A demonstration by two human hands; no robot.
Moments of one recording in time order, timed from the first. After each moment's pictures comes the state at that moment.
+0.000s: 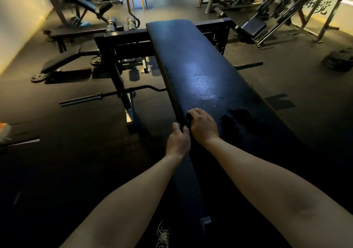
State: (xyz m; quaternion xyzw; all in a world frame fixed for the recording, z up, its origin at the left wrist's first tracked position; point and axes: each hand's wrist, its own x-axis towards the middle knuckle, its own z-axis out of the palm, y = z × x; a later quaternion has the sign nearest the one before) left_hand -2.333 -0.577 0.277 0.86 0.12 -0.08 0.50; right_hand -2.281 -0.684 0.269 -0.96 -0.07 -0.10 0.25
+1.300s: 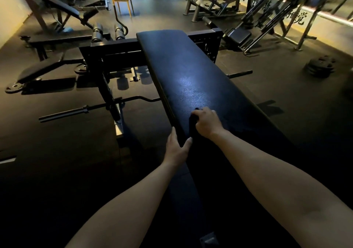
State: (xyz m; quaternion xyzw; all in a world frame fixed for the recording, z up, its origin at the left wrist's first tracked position) left_hand -2.237 -0.550 0.229 0.82 0.03 -0.07 0.57; right_hand -2.183 -0.685 0.306 -0.98 0.02 0.02 0.18
